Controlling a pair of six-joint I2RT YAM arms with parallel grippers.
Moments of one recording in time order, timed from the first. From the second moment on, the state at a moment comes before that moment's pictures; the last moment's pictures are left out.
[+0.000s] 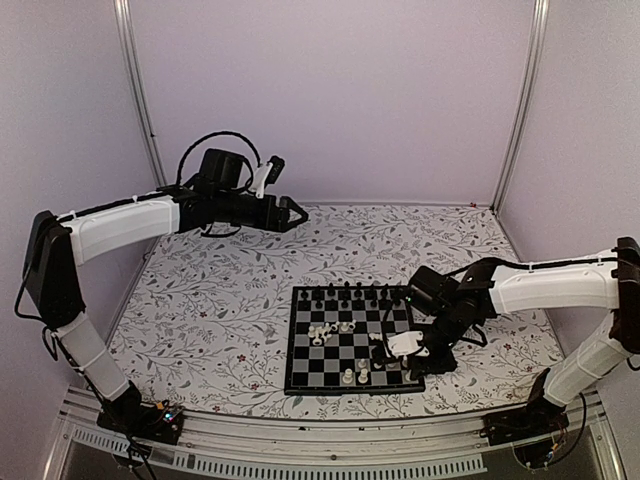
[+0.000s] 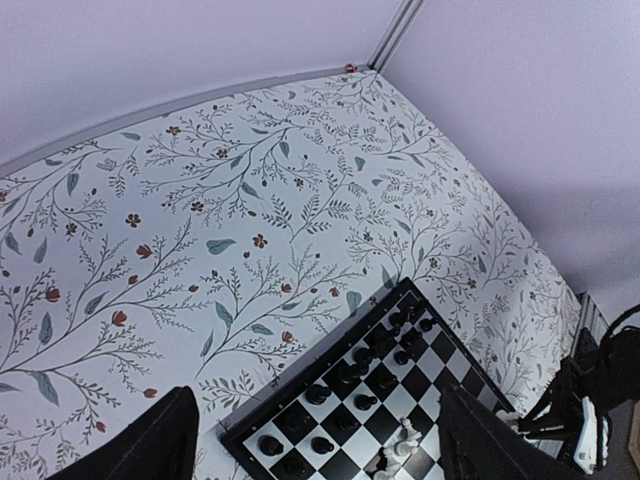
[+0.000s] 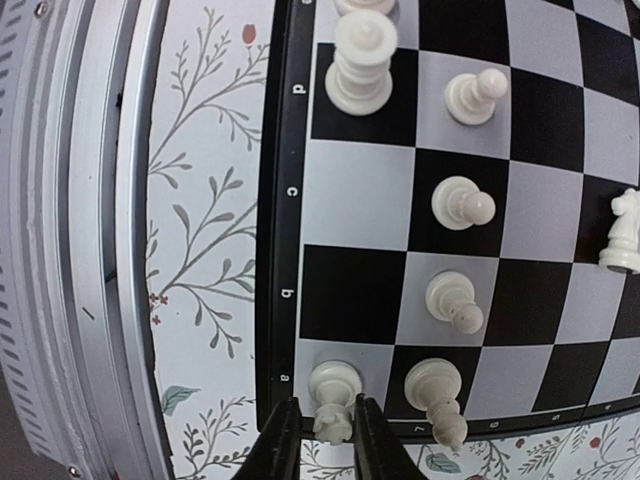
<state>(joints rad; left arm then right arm) -0.56 1.68 1.35 -0.20 0.35 -0.23 0.93 1.49 0.87 -0.77 -0.24 -0.71</state>
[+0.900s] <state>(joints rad) -0.85 1.71 1.37 -0.51 0.08 -0.07 0.37 1.18 0.83 -0.50 -0.56 -0.57</state>
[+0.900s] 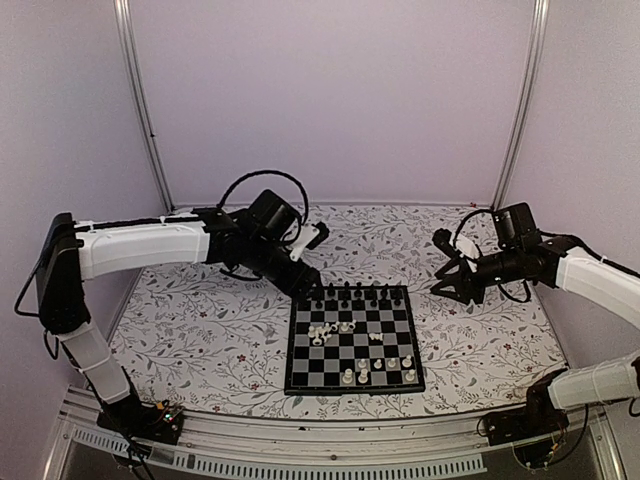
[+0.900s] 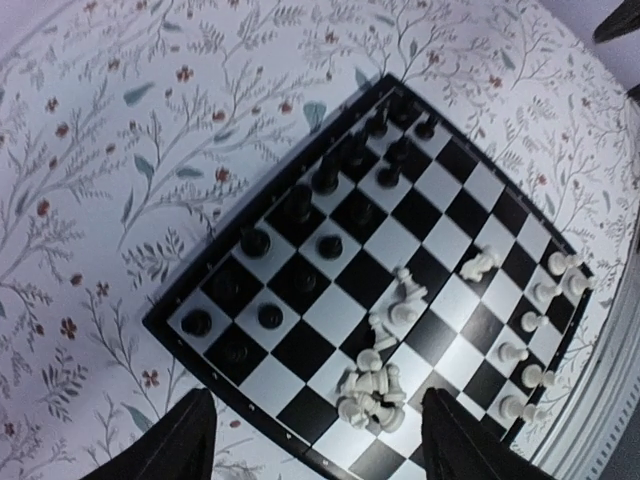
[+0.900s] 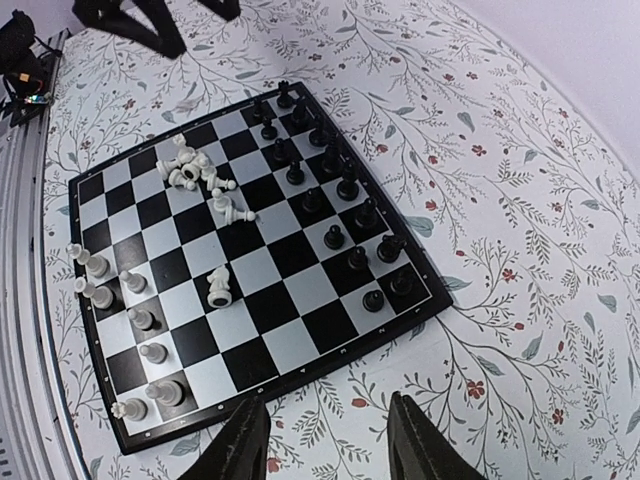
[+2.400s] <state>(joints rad) -0.93 1.92 1.31 -0.62 0.12 -0.17 0.37 1.20 0.80 -0.40 -0.46 -0.55</state>
